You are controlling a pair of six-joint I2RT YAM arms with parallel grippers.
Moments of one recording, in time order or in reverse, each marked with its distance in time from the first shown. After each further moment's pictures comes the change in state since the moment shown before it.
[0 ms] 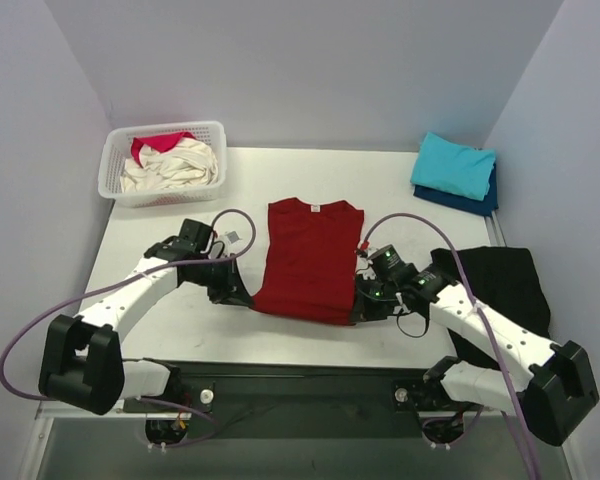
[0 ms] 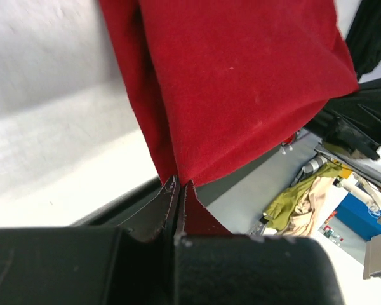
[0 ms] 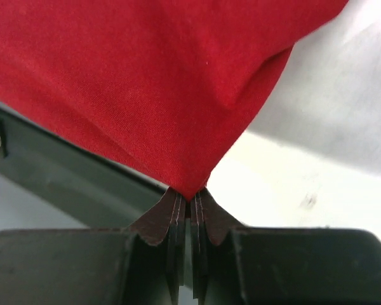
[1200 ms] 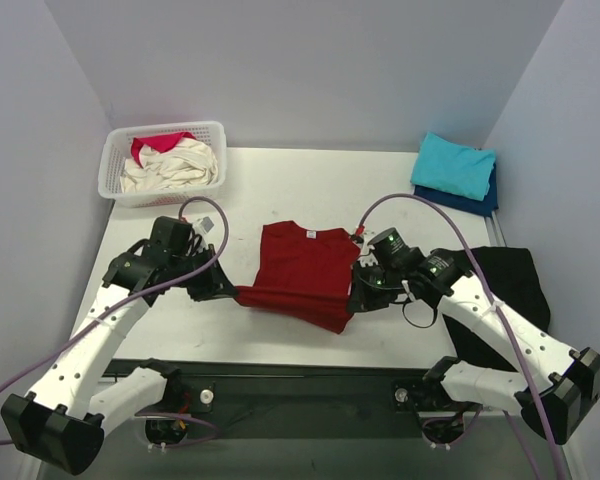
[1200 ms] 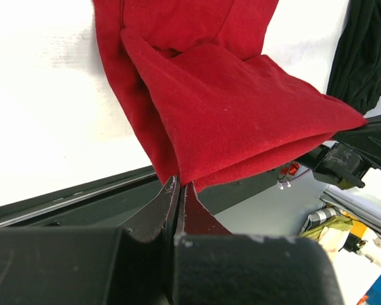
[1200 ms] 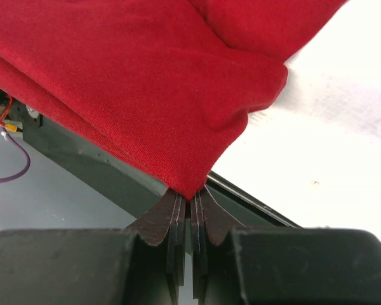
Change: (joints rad) left arm -0.049 -0.341 0.169 -0.279 -0.260 -0.132; right arm 0.049 -0.023 0.266 -0.229 -0.012 -0.069
